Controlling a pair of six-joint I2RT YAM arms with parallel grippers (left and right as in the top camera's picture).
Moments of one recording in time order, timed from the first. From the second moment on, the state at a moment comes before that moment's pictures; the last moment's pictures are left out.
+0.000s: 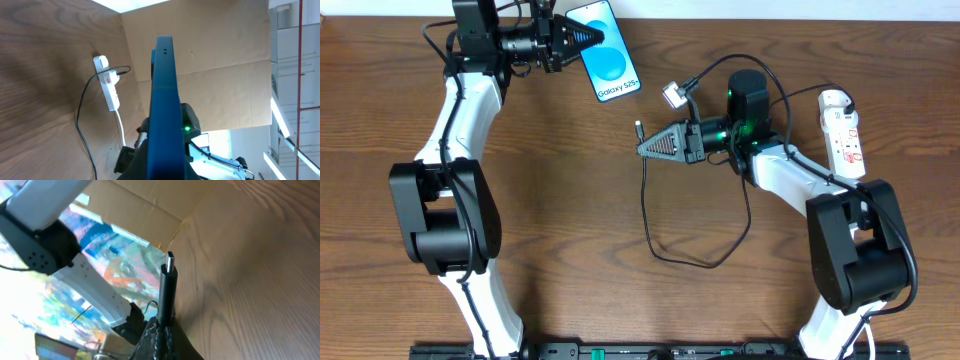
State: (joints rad) left arm 0.04 2.09 1.69 0.08 1.47 -1.00; right arm 0.31 1.92 1.10 0.52 -1.47 0.70
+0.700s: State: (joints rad) left arm -0.05 2.09 1.67 0.08 1.49 -0.97; right arm 0.31 1.92 1.10 0.61 -1.49 0.80
